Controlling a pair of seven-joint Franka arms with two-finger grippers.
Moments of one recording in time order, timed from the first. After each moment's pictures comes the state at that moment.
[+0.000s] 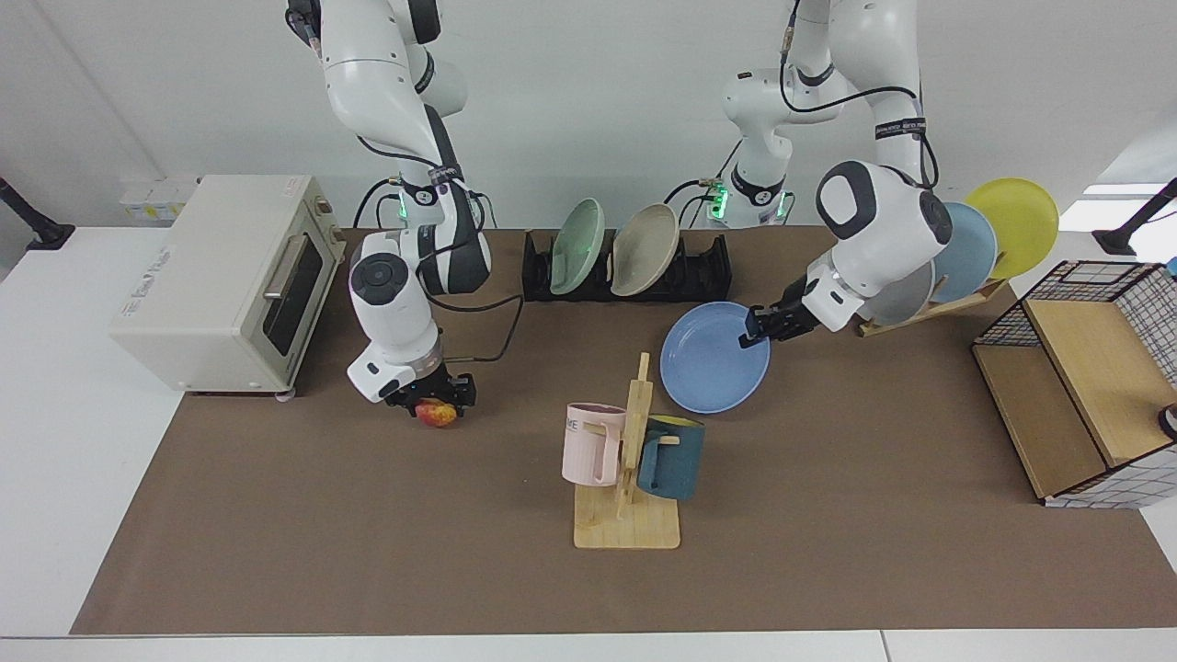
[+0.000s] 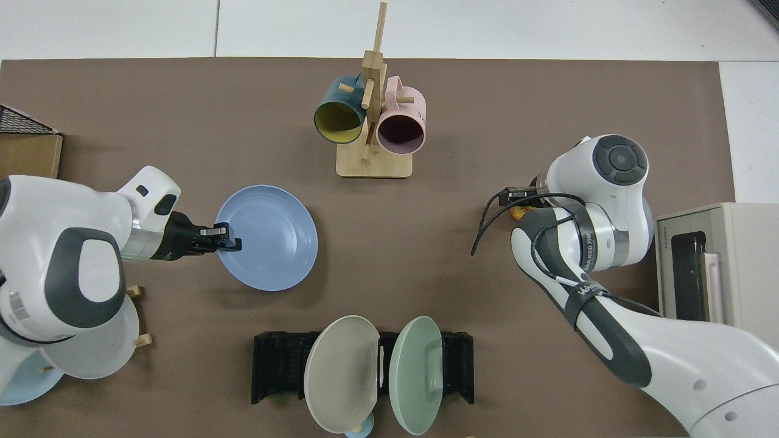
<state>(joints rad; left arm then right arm) -0.02 0.09 -0.12 -2.13 -0.58 2.13 0.09 0.25 0.38 -0.09 -1.90 0.04 2.30 0.17</state>
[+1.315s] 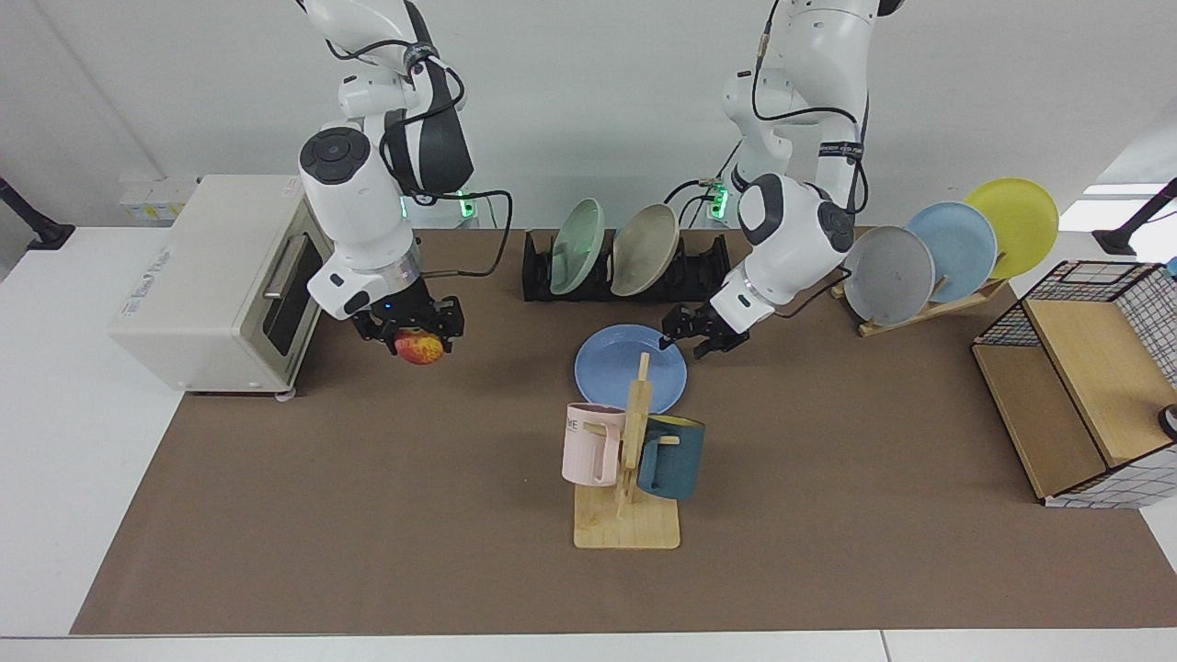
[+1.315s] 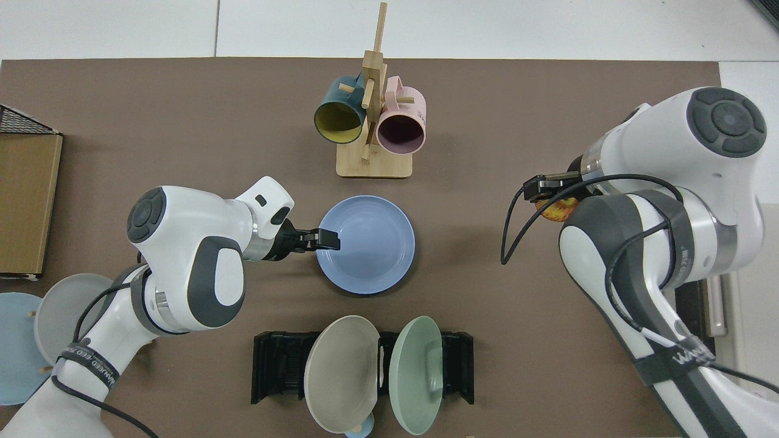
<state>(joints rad) -0.07 0.16 -0.29 -2.13 -0.59 2.32 0.08 0.26 0.15 -0.08 -1.78 0.04 1.97 0.15</state>
